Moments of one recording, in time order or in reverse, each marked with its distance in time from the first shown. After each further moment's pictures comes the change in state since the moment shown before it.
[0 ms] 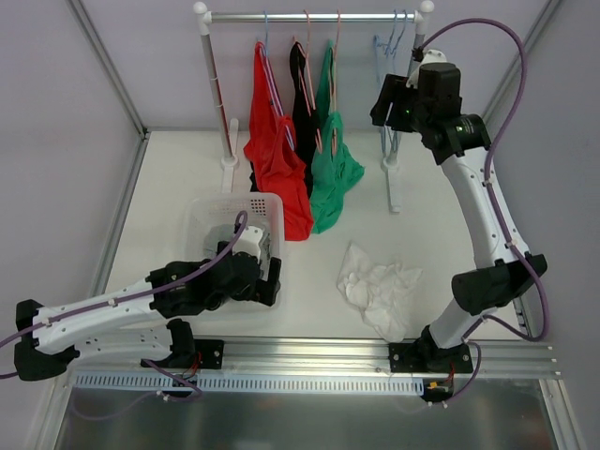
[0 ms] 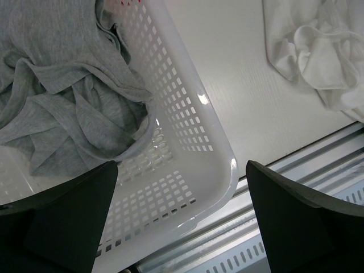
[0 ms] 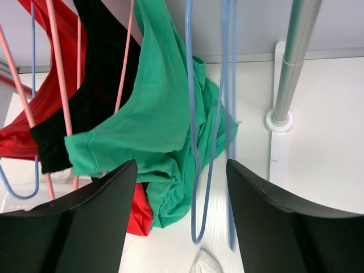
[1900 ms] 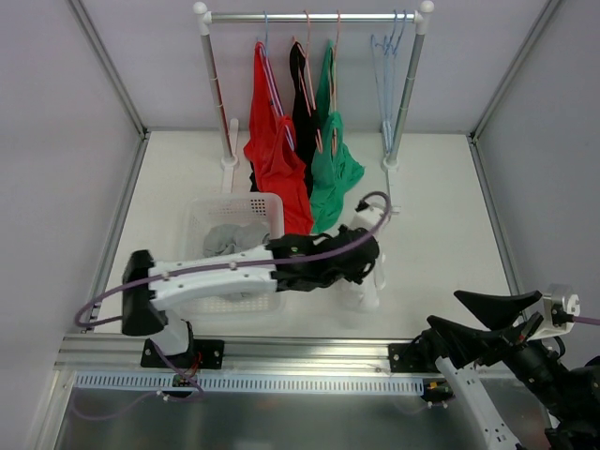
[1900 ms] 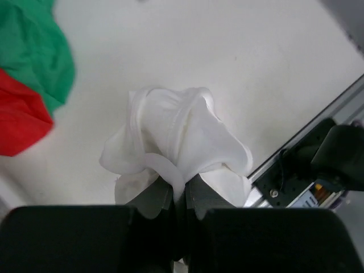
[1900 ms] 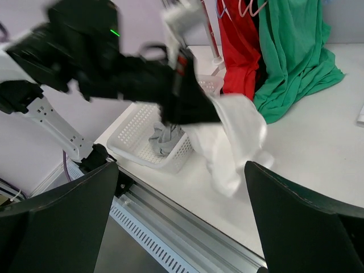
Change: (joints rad) left arm -0.132 0.835 0.705 0.204 0.046 0.196; right arm -0.007 -1.535 -0.713 -0.351 -0.431 0.101
